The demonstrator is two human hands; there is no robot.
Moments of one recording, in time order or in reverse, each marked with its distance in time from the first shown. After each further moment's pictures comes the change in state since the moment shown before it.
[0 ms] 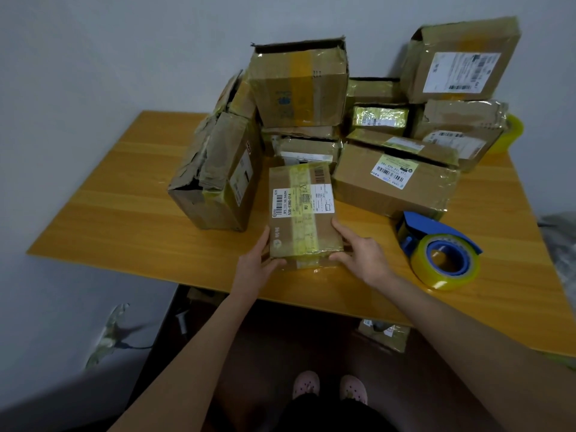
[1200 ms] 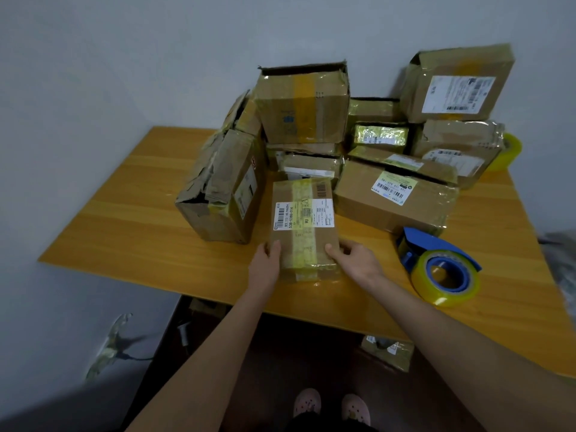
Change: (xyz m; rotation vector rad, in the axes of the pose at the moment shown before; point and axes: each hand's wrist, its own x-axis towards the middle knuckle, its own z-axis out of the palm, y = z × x) left_hand 0.025 0.029 0.015 -0.186 0.127 -0.374; right_hand 0.014 -0.020 -0.005 0.192 -0.022 0.252
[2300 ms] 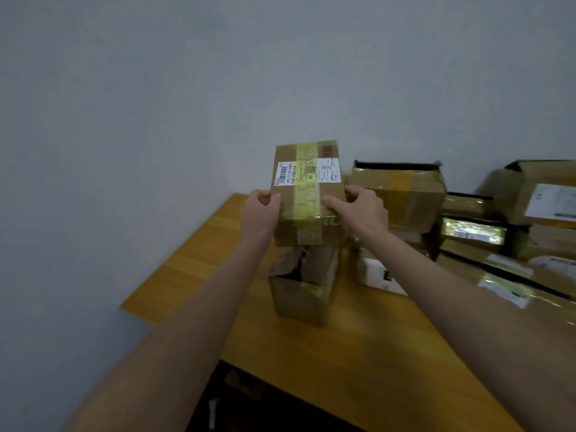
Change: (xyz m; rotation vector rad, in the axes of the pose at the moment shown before) left_hand 0.099 0.142 -0.220 -0.231 0.439 0.388; right_hand 0.059 -0.286 -0.004 0.118 0.354 -0.471
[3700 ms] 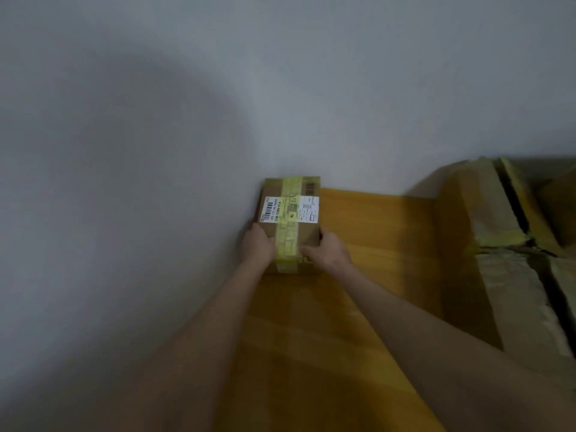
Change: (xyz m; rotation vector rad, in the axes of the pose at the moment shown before) left_hand 0.360 -0.257 -0.085 0.679 -0.365 -0.236; right_hand 0.172 -0.039 0.430 -0.056 -0.375 0.406
